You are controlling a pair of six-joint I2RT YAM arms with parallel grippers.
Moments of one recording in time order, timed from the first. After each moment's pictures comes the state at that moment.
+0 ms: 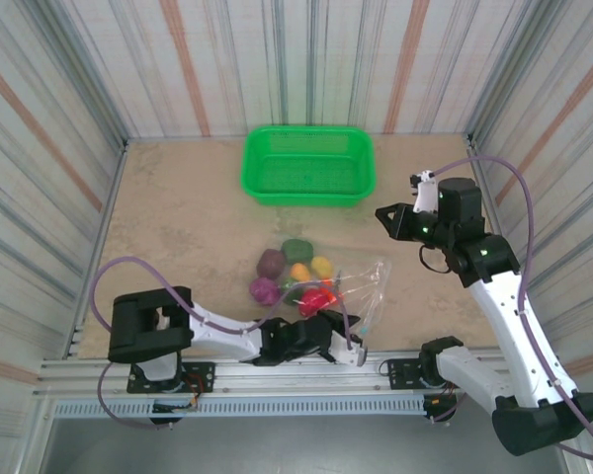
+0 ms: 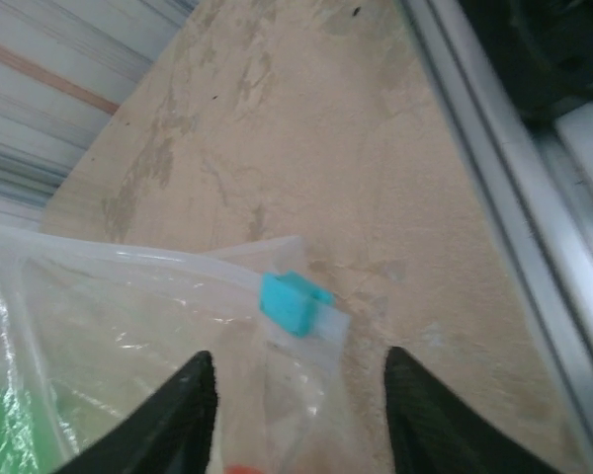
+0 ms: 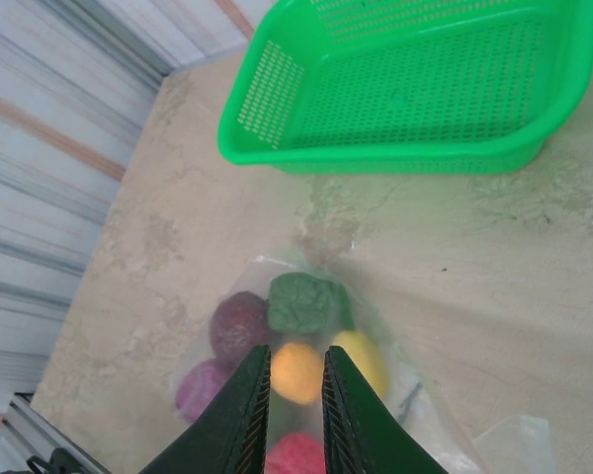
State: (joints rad) left arm -1.45 1.68 0.67 0.54 -0.28 0.79; right arm 0.26 0.93 1.07 -0.71 -0.38 0.44
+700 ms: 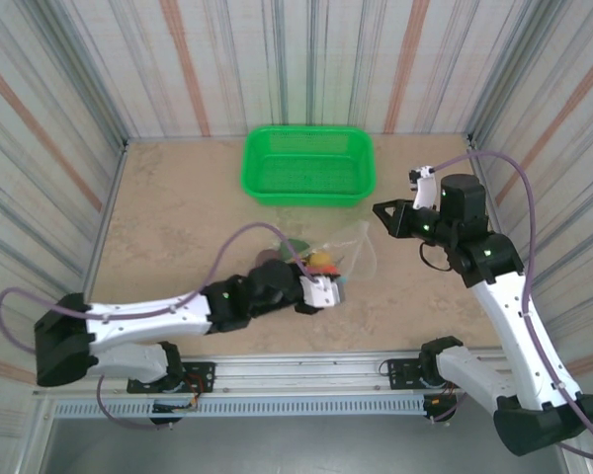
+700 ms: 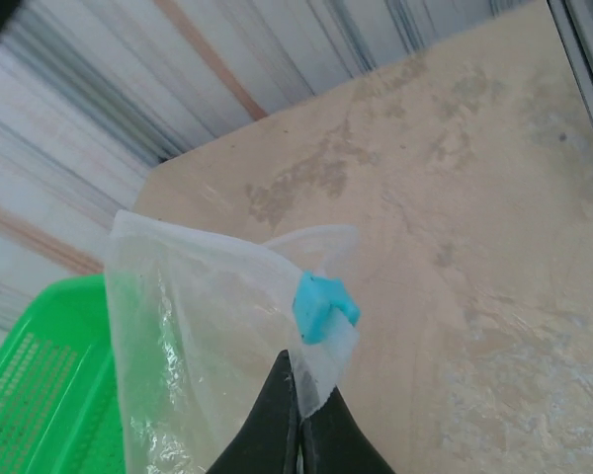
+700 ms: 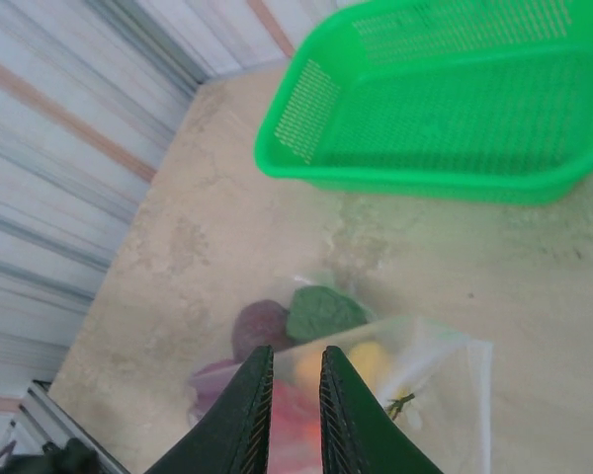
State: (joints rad) left arm -1.19 1.19 0.79 0.08 -0.08 0.56; right arm 0.30 0.93 1.14 -0.70 -0.41 0.40
